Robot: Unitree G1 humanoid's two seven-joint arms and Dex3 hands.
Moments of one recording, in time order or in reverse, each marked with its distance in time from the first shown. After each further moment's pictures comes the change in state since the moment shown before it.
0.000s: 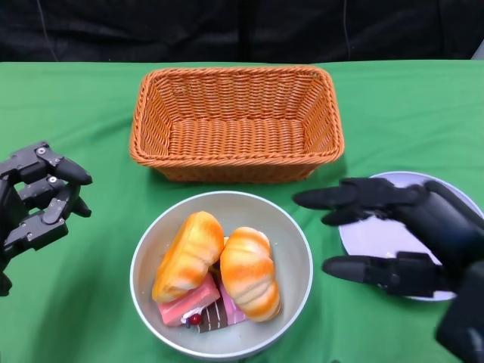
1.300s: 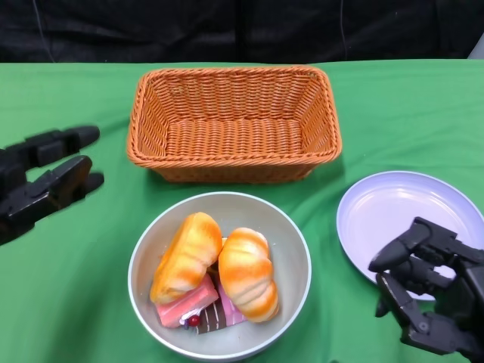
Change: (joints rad) left arm 0.040 0.187 -0.018 -0.567 -0.161 0.939 -0.147; right arm 0.363 0.265 -0.177 0.319 0.418 -0.388 -0.159
